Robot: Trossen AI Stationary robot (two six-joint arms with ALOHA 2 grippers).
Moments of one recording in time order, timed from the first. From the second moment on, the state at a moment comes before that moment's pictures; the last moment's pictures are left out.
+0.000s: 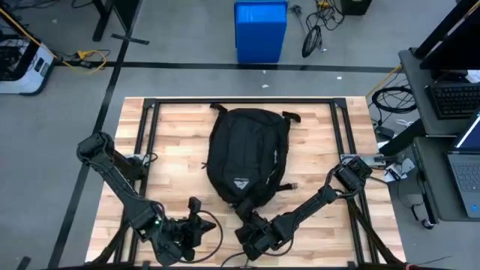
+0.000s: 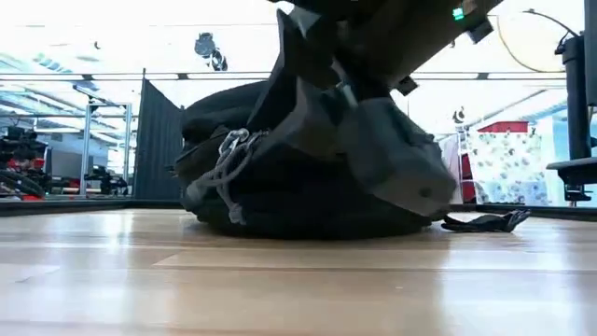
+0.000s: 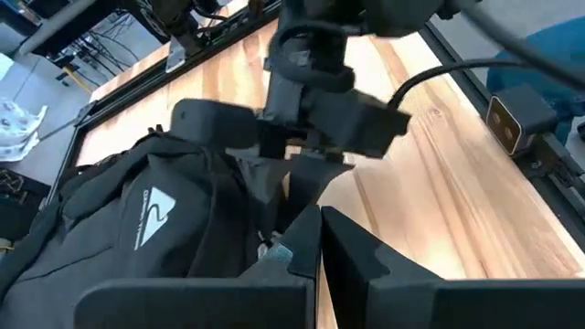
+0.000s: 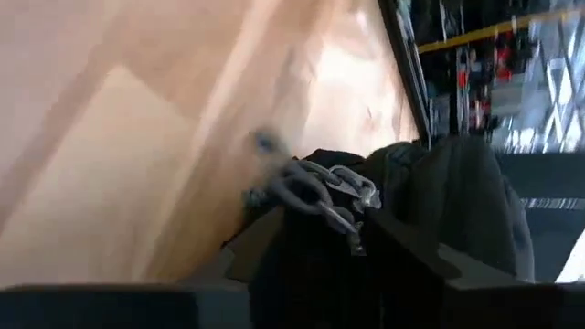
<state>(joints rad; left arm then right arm) -0.86 1.60 1.22 -0.48 -0.76 -0.15 0.59 2.23 1.58 -0.37 0.97 -0.29</state>
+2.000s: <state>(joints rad) -0.80 1.68 1.22 -0.48 -0.79 -0.20 0.44 2.25 1.71 -0.71 0.79 -0.09</state>
